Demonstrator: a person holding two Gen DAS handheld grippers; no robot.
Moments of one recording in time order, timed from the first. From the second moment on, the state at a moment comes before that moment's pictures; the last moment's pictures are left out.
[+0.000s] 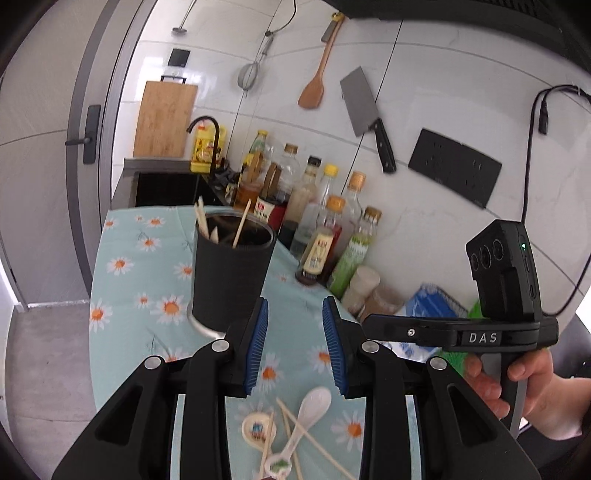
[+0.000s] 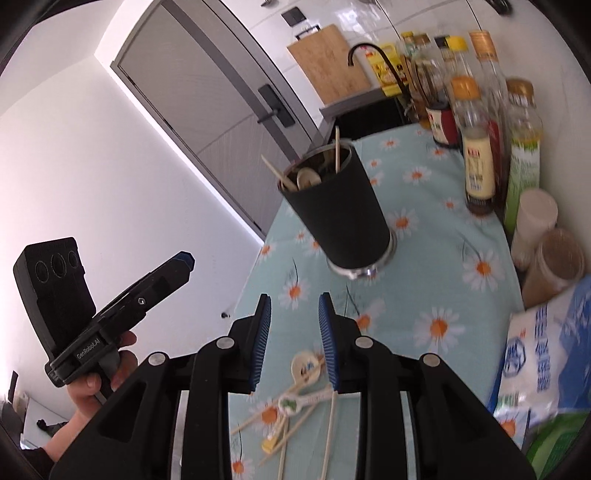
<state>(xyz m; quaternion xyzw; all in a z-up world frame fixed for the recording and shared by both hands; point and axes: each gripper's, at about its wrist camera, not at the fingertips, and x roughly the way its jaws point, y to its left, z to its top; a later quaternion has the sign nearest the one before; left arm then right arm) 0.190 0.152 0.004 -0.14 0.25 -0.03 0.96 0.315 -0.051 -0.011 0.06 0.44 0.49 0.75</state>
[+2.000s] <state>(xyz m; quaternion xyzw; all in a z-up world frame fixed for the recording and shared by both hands) 0.106 0.162 -0.131 -0.15 0.45 -0.07 0.88 0.274 0.010 -0.116 -0.19 0.66 0.37 0.63</state>
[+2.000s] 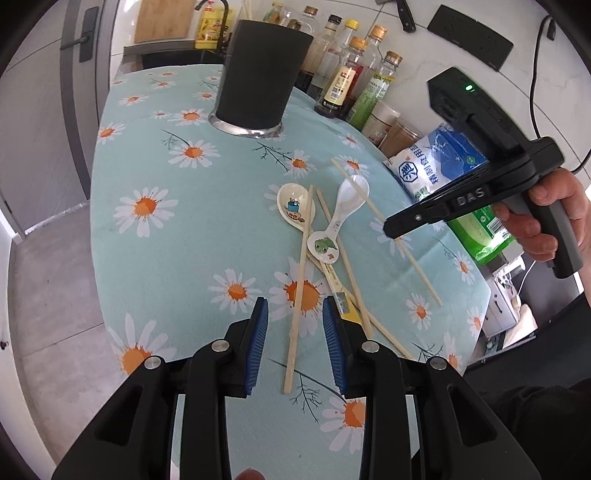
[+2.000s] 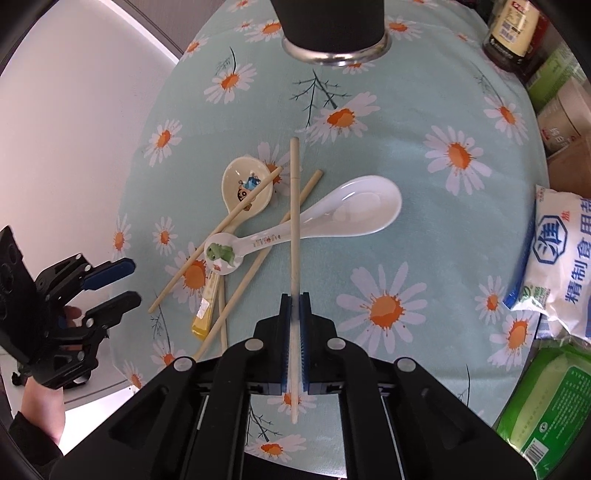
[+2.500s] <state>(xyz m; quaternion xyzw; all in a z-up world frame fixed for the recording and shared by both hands) 0.164 0.157 -0.143 -0.11 0.55 -0.12 0.82 0.264 -0.051 -0.086 -0.12 0.63 0.37 0.67</state>
